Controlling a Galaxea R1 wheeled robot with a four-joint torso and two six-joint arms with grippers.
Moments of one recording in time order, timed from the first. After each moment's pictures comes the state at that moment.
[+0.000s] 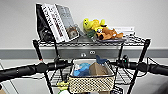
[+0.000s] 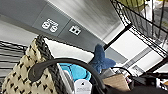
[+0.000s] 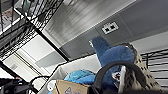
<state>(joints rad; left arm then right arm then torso) 0.21 2.19 -1.28 -0.20 0.12 -0.42 -0.21 2.25 -1.37 0.14 -0.09 0.37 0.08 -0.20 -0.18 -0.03</state>
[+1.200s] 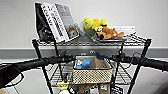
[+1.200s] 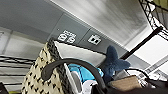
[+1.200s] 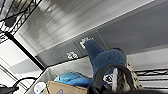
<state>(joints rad) 0.15 2.44 -1.67 -0.20 0.23 -0.42 -0.17 2.44 -1.72 0.08 -0.16 0.37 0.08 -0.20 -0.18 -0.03</state>
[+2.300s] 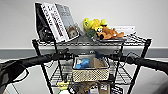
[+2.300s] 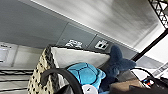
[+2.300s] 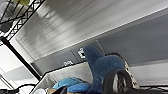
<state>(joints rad) 0.11 2.50 -1.79 -0.15 0.29 -0.42 -0.18 2.52 -1.84 0.03 -0.09 0.37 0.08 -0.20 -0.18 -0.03</state>
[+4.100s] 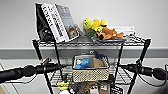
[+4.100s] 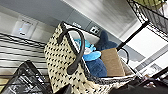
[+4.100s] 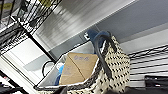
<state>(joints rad) 0.24 2.00 -1.22 -0.14 0.18 -0.41 -0.29 2.02 -1.25 0.04 -0.03 0.38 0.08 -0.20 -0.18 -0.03</state>
